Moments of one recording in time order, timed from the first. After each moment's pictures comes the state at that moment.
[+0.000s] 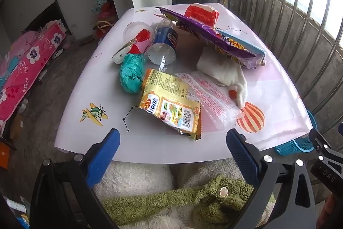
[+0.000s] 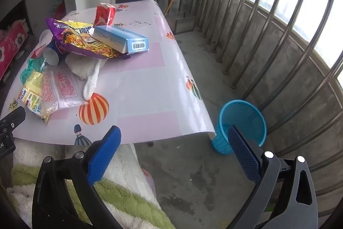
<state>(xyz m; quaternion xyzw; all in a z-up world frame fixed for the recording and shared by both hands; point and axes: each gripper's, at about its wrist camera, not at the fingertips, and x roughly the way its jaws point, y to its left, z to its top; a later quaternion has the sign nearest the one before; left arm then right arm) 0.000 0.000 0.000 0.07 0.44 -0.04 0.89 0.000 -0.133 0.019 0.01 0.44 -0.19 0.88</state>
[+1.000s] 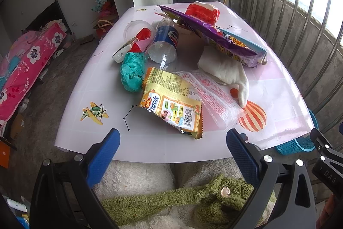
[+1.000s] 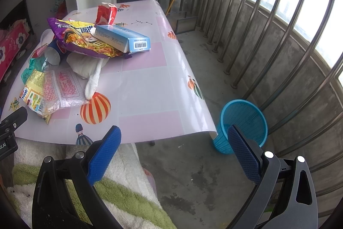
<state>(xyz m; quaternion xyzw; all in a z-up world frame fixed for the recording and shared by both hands) 0.002 0.003 -0.004 0.07 0.44 -0.03 0.89 0.002 -0.130 0.020 0.01 0.44 -0.19 0.88</state>
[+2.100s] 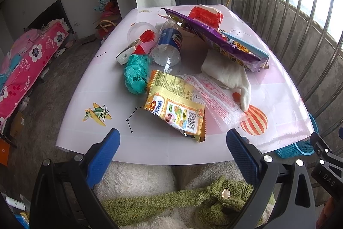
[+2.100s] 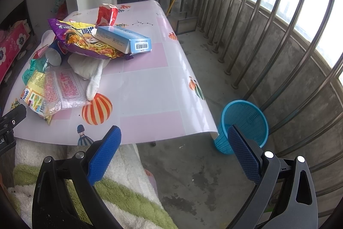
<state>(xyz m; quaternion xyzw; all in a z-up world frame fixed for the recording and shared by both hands) 0.003 0.009 0.002 0.06 0.44 -0.03 0.90 0.000 -0.128 0.021 0.01 0.44 -0.19 0.88</state>
